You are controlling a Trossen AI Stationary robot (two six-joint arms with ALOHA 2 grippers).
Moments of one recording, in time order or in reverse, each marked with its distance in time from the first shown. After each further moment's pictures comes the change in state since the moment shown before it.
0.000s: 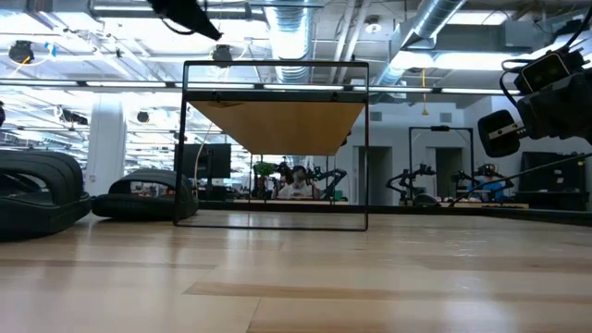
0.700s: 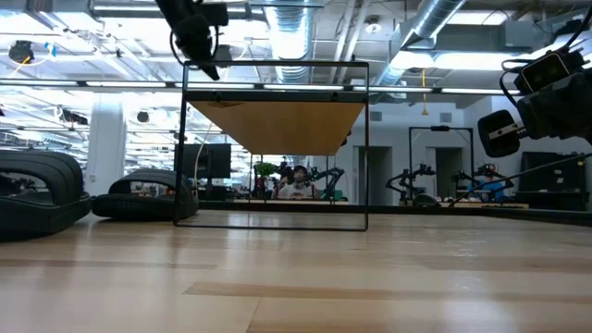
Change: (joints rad) left arm 0.629 0.295 0.356 -0.331 0.418 0.208; right arm 0.000 0.000 0.000 0.000 0.000 0.000
